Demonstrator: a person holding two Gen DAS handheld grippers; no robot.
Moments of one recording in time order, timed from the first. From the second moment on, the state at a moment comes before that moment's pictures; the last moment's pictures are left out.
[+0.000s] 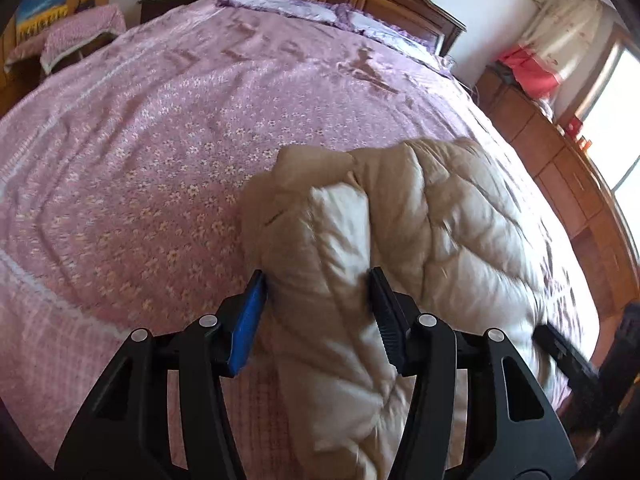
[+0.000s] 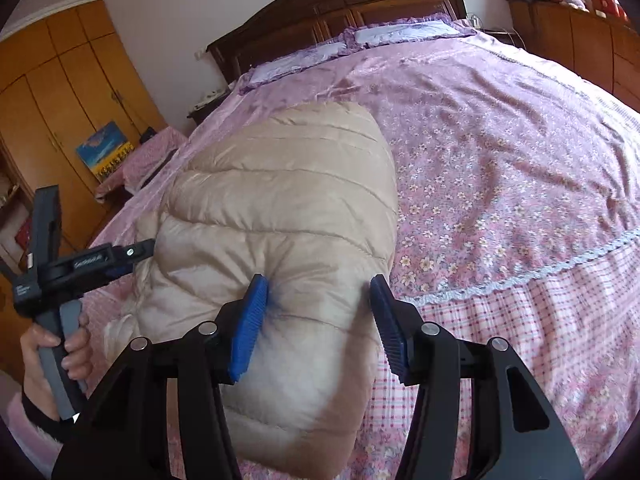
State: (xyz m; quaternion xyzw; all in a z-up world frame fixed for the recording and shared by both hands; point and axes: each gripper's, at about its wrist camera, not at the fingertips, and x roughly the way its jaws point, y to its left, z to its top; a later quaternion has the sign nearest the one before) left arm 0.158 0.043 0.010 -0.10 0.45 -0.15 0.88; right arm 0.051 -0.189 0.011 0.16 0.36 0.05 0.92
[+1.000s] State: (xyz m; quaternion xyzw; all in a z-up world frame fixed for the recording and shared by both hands) left arm 0.004 0.003 -0.003 0.00 0.49 -0.09 0.87; right arm -0.043 -0.148 -0.004 0.11 0.41 0.00 0.91
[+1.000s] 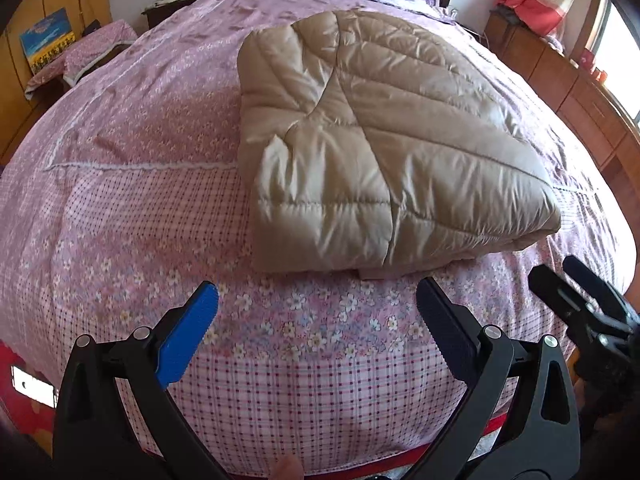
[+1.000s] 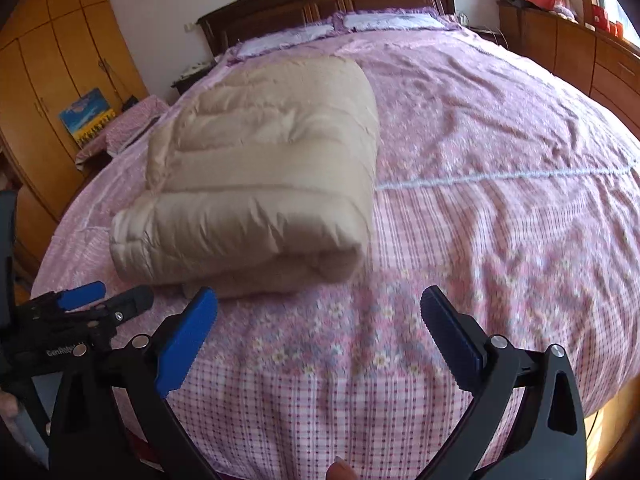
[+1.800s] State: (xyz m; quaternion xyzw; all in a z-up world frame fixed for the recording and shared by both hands) left arm -0.009 -0.009 -0.009 0.01 0.50 -0.09 0.86; right arm -0.046 -0.143 -0.022 0.13 0.44 0.00 0.89
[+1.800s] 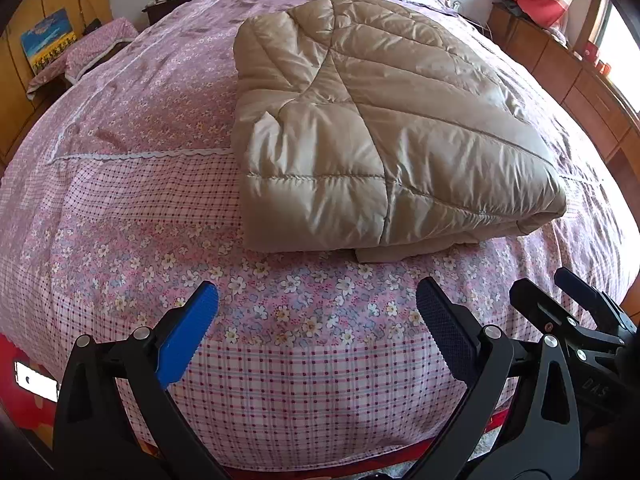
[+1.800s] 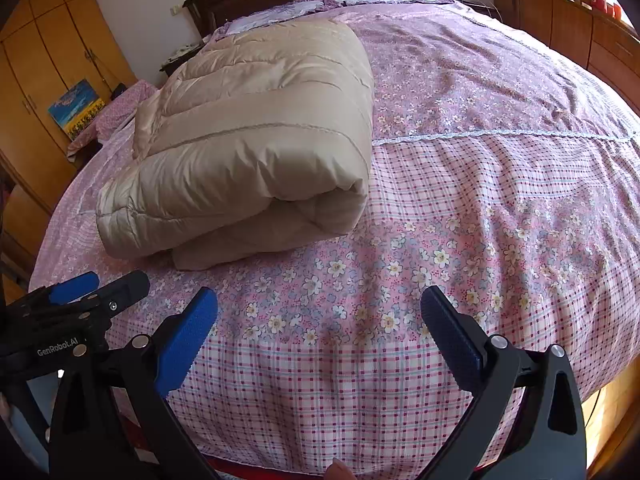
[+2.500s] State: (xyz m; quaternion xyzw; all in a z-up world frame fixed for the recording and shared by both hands) left arm -0.012 -0.016 -0.003 0.01 0.50 -0.09 0.86; right arm -0.042 -0.144 -0.024 0.13 0.45 0.00 0.89
